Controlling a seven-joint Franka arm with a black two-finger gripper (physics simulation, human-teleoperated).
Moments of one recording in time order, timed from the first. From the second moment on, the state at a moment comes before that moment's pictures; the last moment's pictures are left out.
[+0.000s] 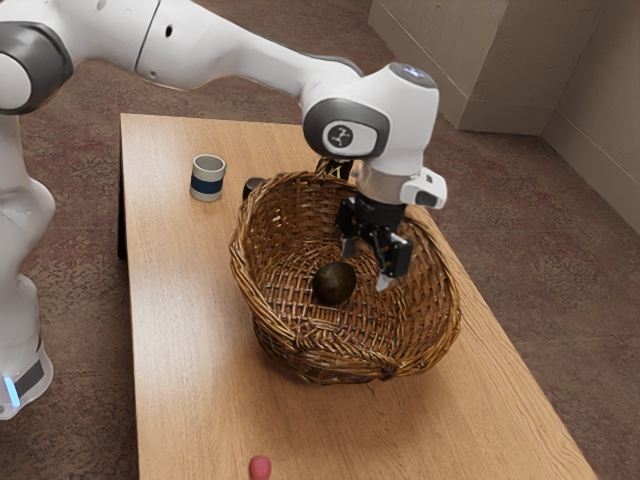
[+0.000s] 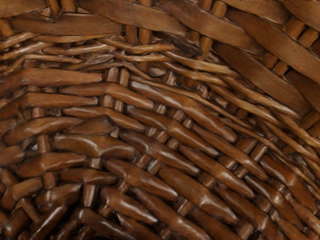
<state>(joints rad) -0.40 -0.03 0.17 -1.86 -0.05 1.89 -0.57</state>
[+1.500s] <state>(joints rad) -0.46 -0.10 0.20 -1.96 -0.05 1.89 -0.76</state>
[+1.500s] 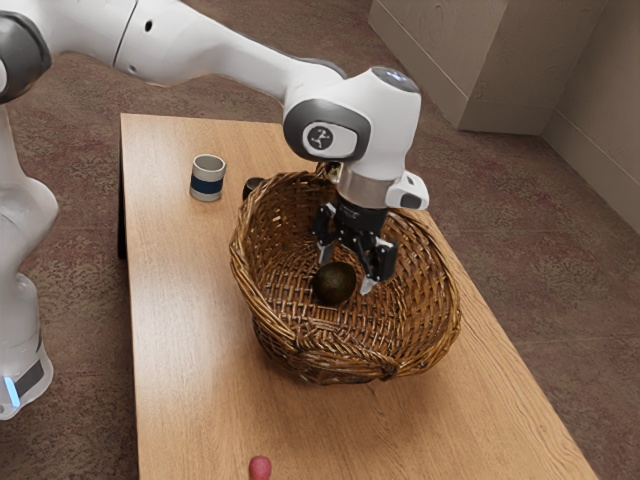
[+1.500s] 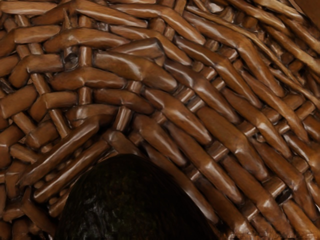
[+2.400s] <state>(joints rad) -0.63 0.45 0.09 -1.01 -0.04 1.76 -0.72</state>
